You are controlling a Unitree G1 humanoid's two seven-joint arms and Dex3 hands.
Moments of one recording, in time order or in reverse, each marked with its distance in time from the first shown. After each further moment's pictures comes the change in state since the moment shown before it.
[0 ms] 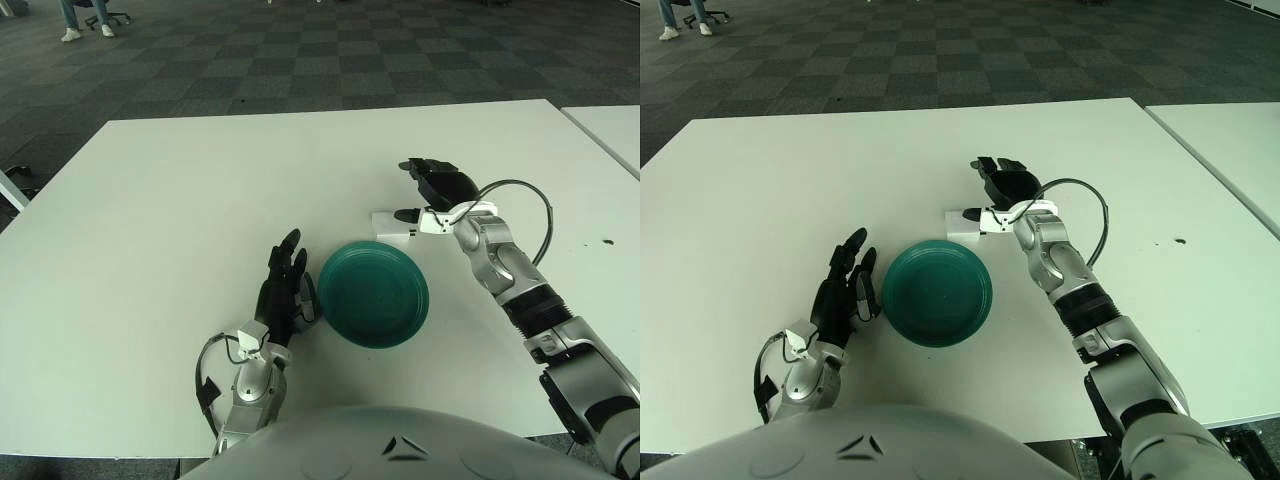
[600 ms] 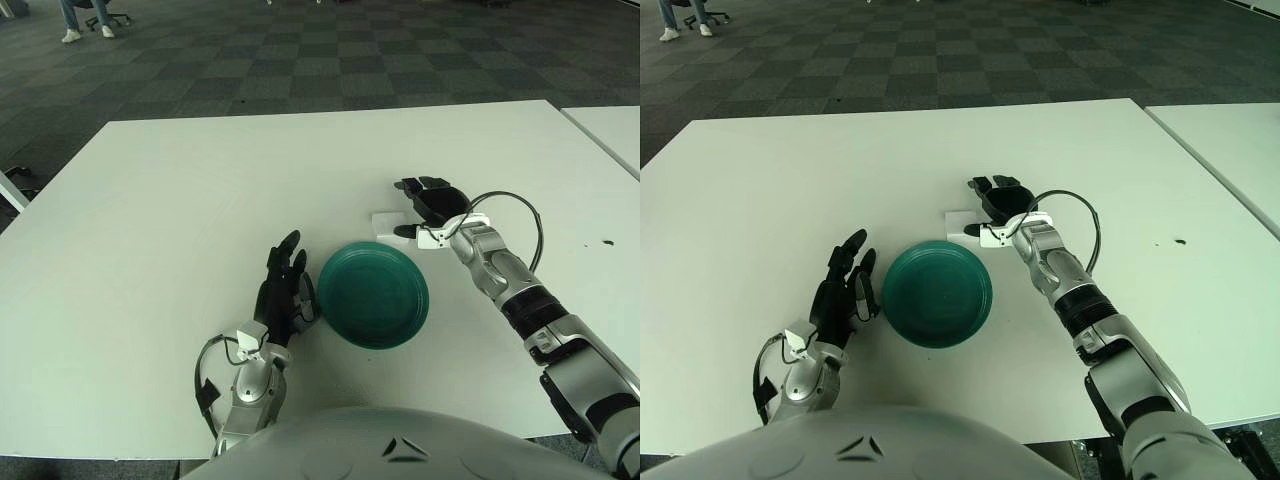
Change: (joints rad) left arm 0.003 0.000 0.000 -0.009 0.005 0.008 0.017; right arm -0.016 -0.008 0.054 0.164 -0.035 -0.097 -0.067
